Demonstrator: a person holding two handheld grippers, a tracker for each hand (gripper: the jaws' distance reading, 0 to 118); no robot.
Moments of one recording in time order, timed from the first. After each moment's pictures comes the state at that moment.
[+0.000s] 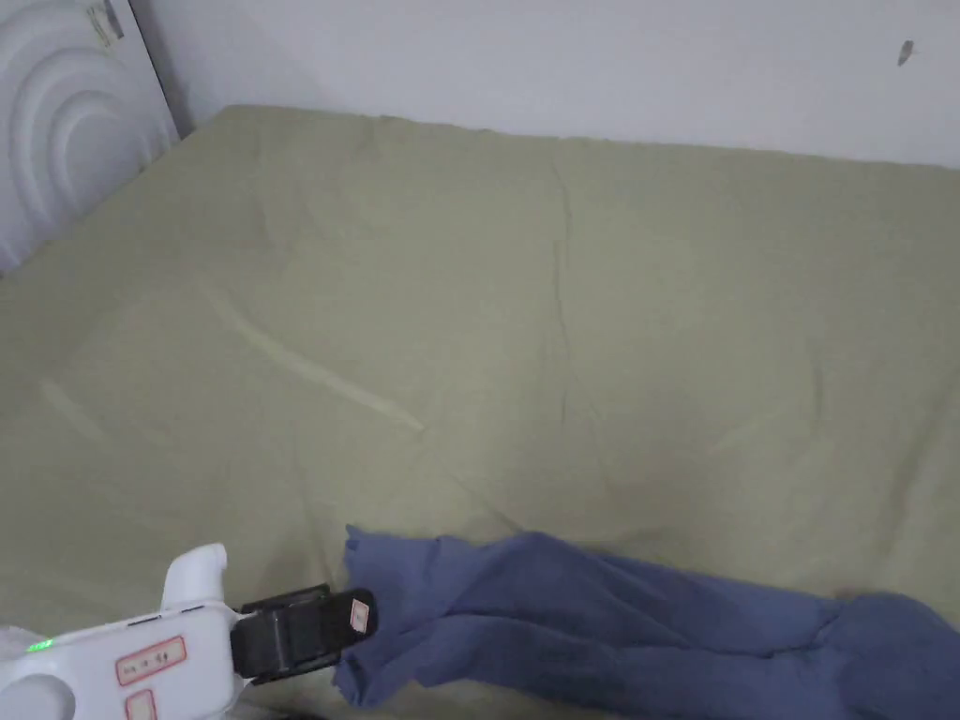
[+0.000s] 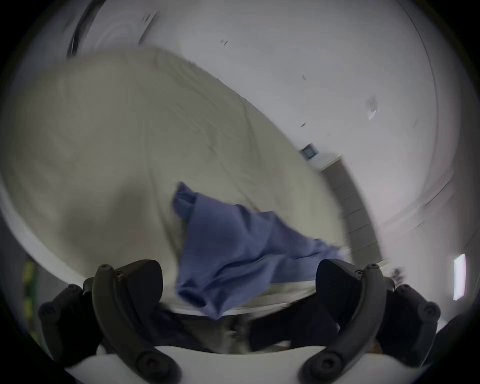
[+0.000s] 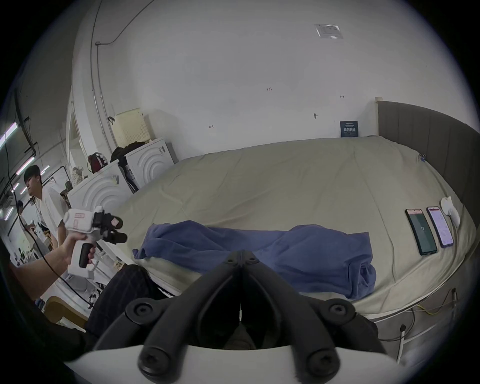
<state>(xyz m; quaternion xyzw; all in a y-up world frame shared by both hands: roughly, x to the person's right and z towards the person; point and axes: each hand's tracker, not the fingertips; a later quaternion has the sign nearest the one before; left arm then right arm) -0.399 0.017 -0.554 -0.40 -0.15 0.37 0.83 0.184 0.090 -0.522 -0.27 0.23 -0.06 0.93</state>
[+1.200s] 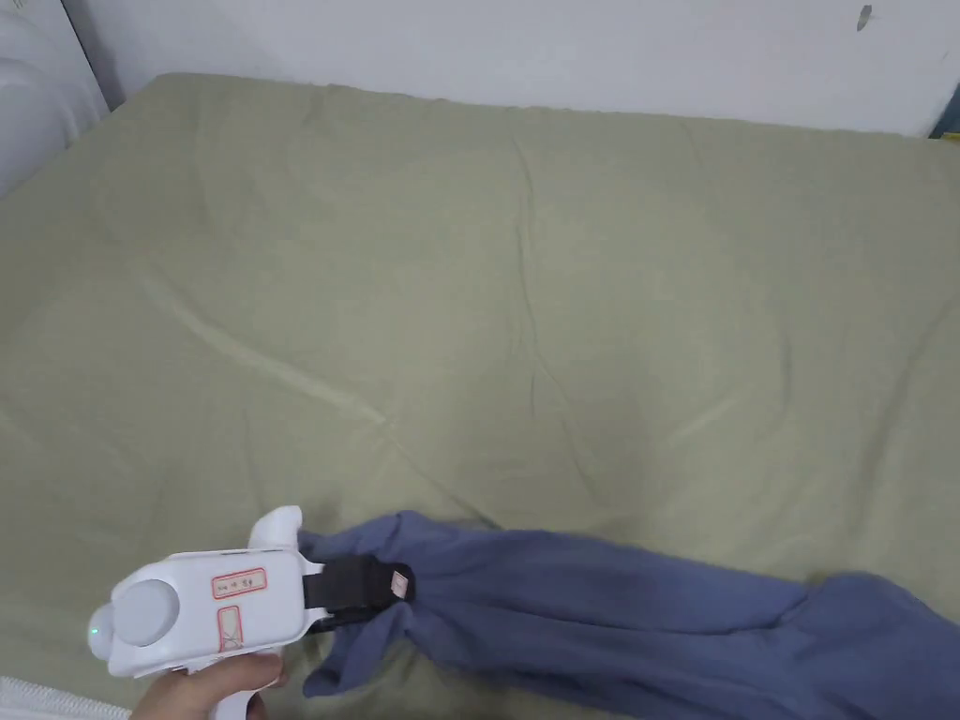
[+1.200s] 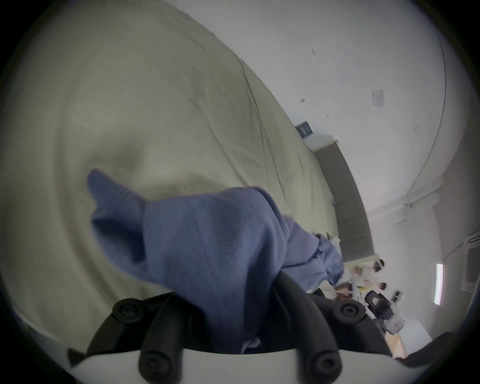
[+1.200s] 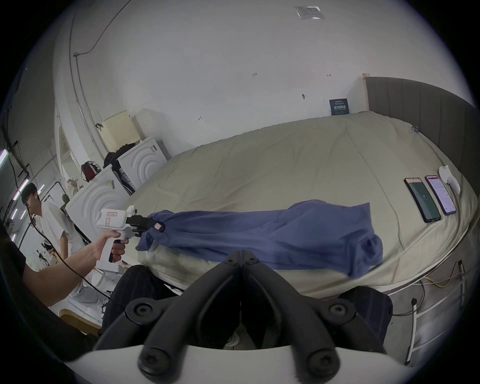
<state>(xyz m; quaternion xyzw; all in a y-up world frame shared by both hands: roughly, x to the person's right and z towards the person) -0.383 -0.032 -0.649 -0.45 -0.17 0.35 0.80 0.175 0.081 -0.514 -0.32 0.21 -0.10 0.92</state>
